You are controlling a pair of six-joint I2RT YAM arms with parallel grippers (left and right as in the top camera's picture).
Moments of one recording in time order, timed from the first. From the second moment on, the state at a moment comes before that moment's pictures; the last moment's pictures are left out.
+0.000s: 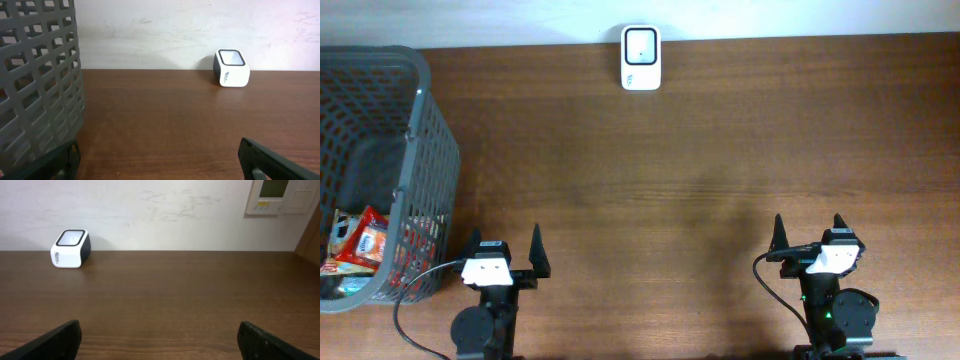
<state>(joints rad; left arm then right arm) 0.03 0.01 0.01 -0.08 0.03 -0.02 -0.03 0.01 0.01 -0.08 0.00 0.00</state>
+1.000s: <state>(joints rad) 0.03 0.19 0.62 0.13 0.60 -0.12 -0.03 0.01 0.01 -0.08 0.00 0.00</state>
